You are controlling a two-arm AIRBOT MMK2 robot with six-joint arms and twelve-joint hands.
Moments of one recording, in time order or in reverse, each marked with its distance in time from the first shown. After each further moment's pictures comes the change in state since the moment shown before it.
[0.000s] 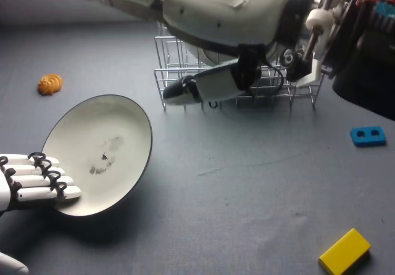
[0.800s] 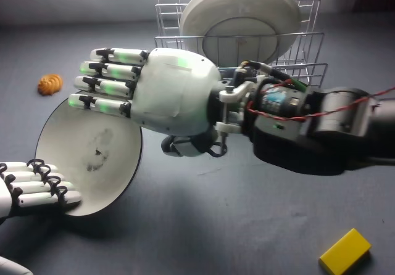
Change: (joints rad) left arm 0.059 0.011 -0.045 -0.070 0.000 0.000; right arm -0.163 -0.312 0.268 -0.034 -0.025 -0.344
